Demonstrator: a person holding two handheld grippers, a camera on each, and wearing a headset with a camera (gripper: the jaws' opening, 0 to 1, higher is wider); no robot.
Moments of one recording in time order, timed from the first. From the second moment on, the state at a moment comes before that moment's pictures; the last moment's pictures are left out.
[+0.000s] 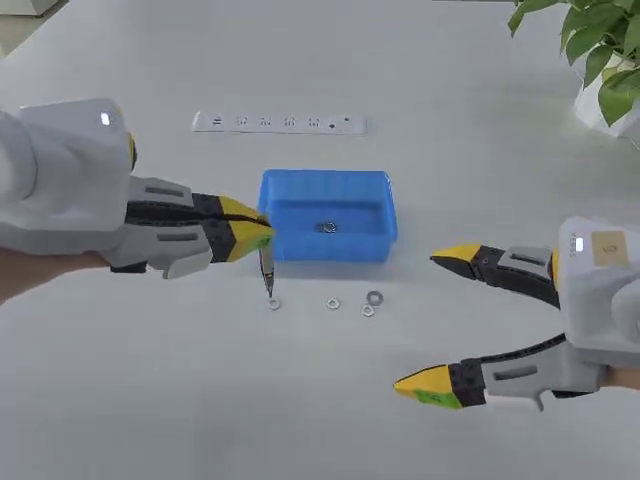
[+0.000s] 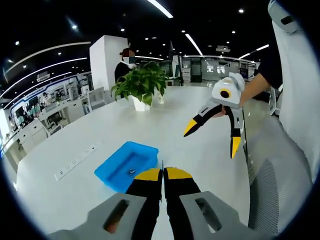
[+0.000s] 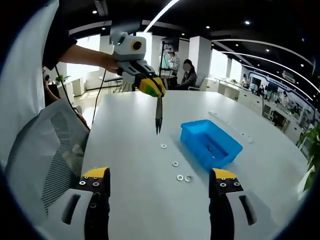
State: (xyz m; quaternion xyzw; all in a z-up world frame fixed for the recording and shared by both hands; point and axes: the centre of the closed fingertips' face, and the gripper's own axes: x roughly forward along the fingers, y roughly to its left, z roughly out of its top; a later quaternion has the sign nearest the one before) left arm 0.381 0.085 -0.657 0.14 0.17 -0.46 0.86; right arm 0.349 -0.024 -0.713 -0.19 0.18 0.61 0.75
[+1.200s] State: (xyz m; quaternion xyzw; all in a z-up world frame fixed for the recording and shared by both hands) left arm 0.390 0.089 -0.689 0.14 0.16 -0.44 0.87; right arm 0.324 -0.011 -0.744 -0.17 0.22 0.63 0.72
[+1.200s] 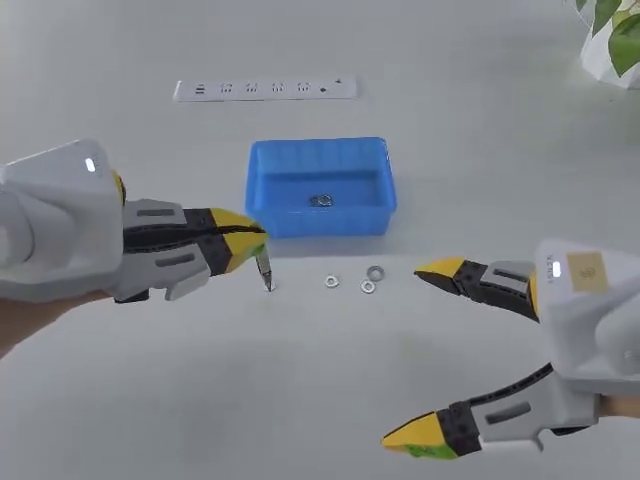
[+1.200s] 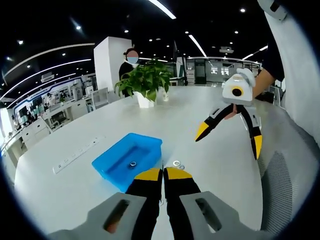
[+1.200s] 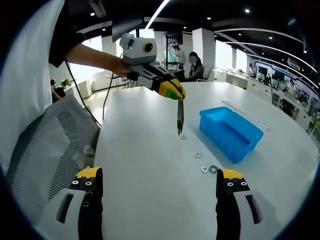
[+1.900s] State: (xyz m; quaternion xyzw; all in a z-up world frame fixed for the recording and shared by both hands) left arm 0.395 0.087 -0.698 0.14 0.15 -0.45 0.87; right arm 0.319 -0.011 -0.750 -0.15 0.24 0.64 0.72
